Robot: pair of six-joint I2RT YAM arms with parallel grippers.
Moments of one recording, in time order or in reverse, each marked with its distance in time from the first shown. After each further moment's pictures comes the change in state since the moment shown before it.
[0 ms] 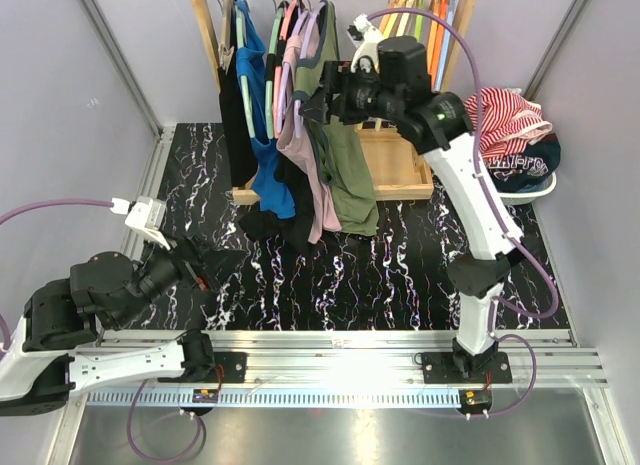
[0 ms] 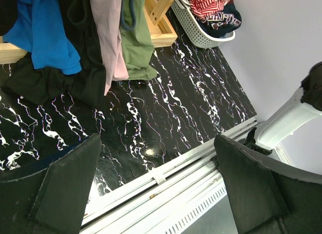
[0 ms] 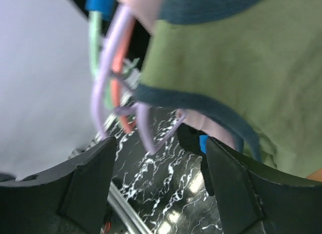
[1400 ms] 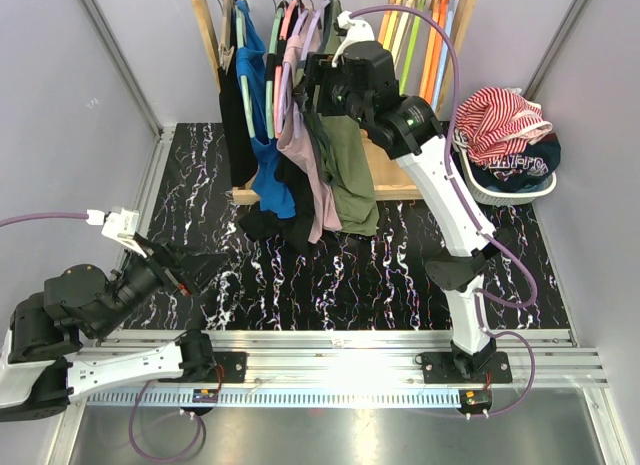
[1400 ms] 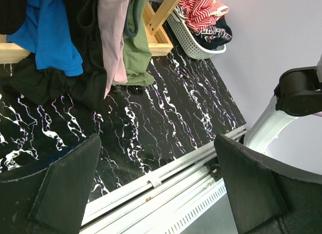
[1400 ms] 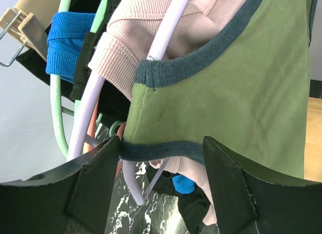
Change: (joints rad) left arm 0.000 -0.121 -0.039 -0.008 -0.019 -0.020; right arm 0.117 0.158 0.181 0.024 0.469 -0.011
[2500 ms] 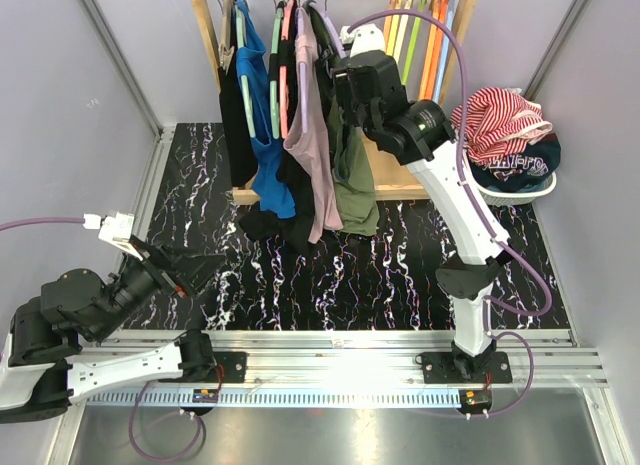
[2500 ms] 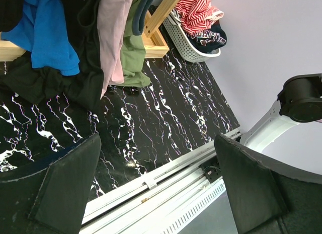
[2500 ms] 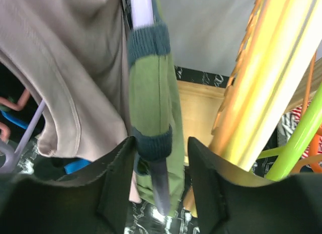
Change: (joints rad) left arm 0.000 -0.044 -0.035 0.018 0.000 -0.018; right arm 0.016 -0.094 -0.086 -0.148 0.376 -0.282
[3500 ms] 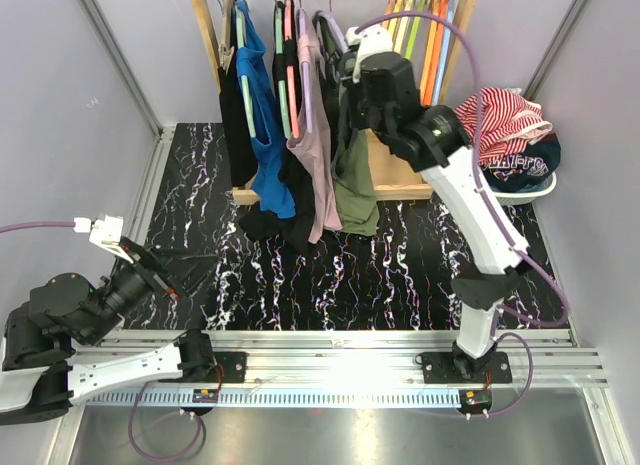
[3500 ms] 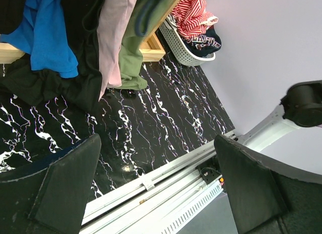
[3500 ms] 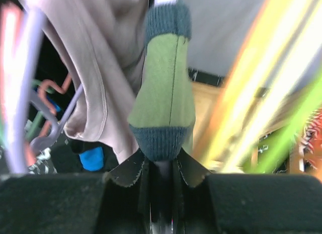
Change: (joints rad) left arm 0.000 -0.037 0.000 -0.004 0.001 0.001; right arm -0.005 -0.092 -0.147 0.059 -0.108 -0.024
